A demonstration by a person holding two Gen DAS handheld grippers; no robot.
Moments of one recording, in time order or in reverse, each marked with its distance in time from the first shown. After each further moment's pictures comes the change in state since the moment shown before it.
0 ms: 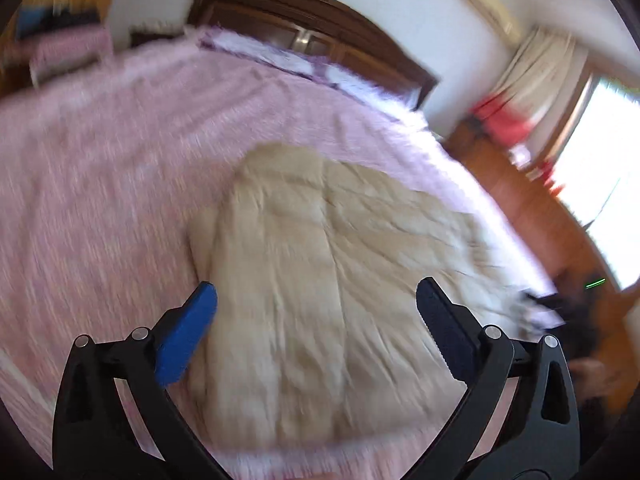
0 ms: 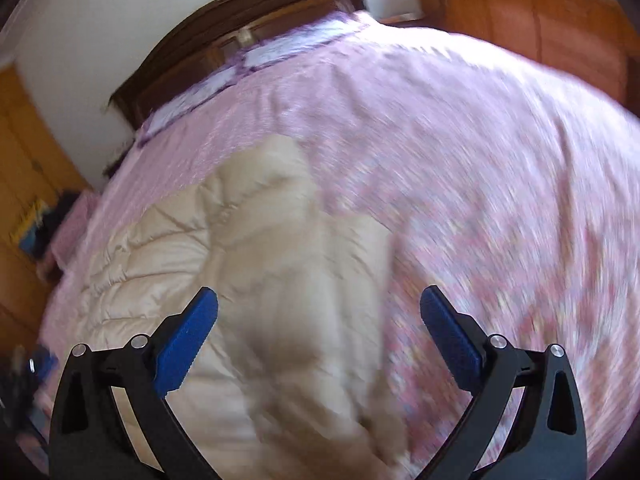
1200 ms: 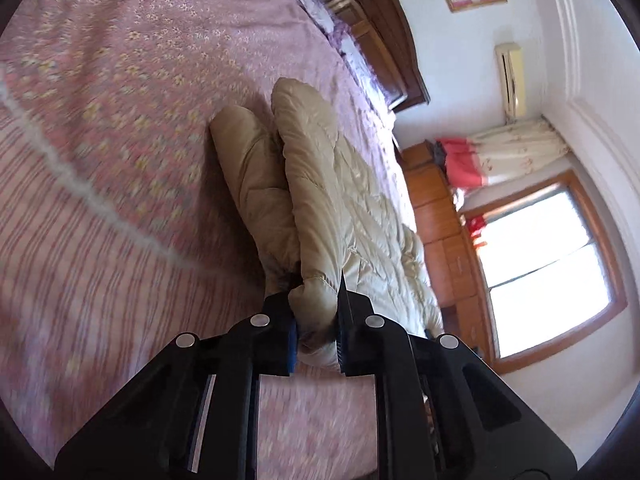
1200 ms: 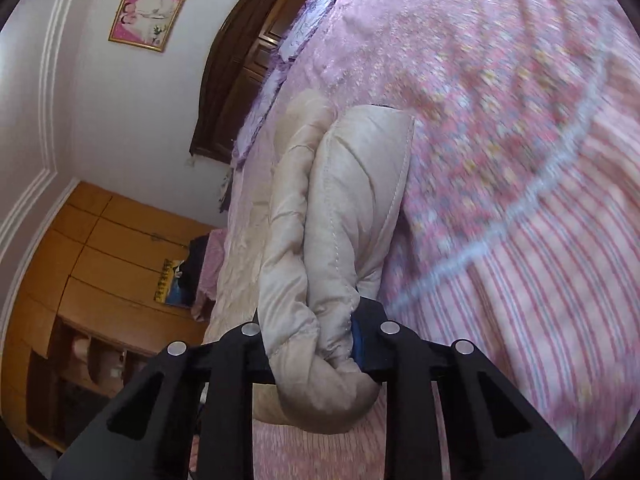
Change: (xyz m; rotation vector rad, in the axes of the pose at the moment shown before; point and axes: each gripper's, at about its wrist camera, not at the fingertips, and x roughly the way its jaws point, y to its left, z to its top) left arm -0.074 0.056 -0.060 -0.404 0.164 -0.265; right arm -0.067 -0.043 -0.080 0.358 0.132 0.507
